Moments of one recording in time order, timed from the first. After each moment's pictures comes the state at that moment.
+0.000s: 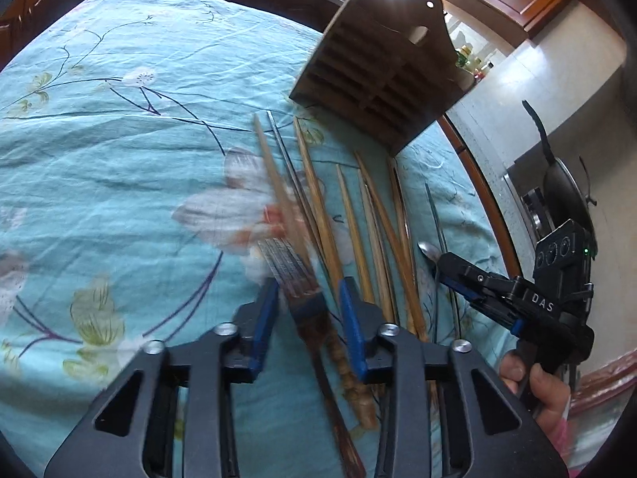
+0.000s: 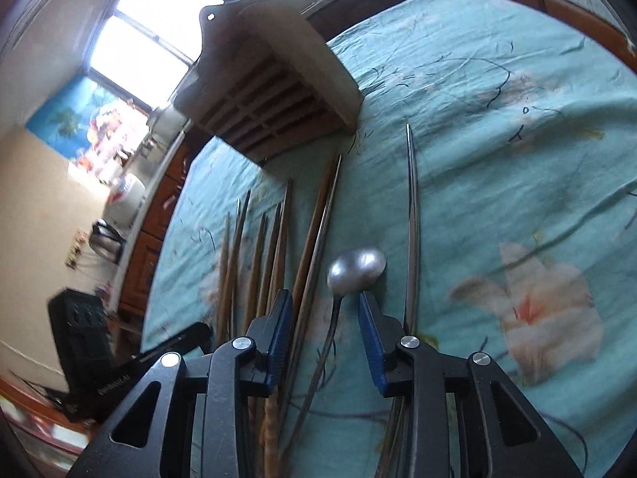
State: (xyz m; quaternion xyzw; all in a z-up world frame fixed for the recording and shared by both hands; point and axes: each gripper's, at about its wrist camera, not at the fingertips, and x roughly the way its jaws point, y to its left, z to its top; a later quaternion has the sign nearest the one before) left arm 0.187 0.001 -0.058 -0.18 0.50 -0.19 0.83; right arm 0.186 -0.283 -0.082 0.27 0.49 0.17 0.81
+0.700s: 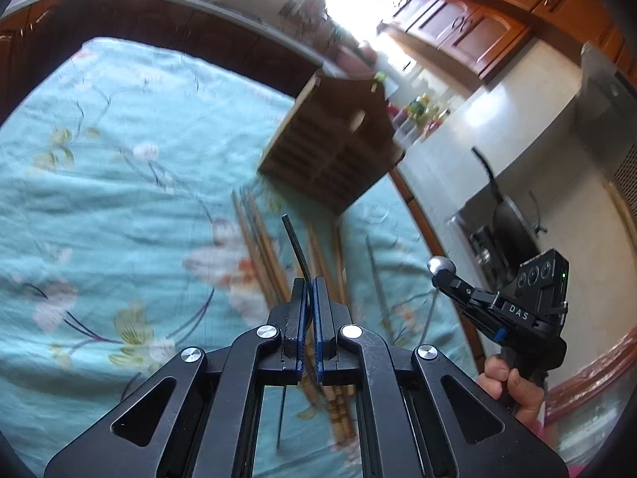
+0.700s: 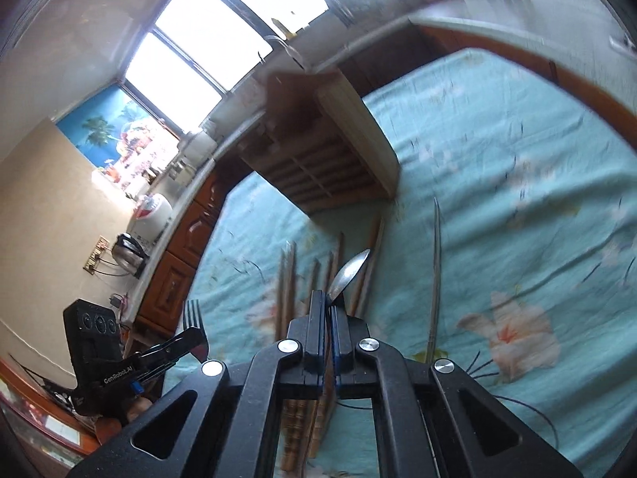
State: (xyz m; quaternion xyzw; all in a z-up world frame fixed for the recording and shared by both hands) left arm 0.158 0.038 0.012 -0.23 0.40 -0.23 0.86; right arm 0.164 -0.287 -0.009 0.26 0.40 0.19 0.86
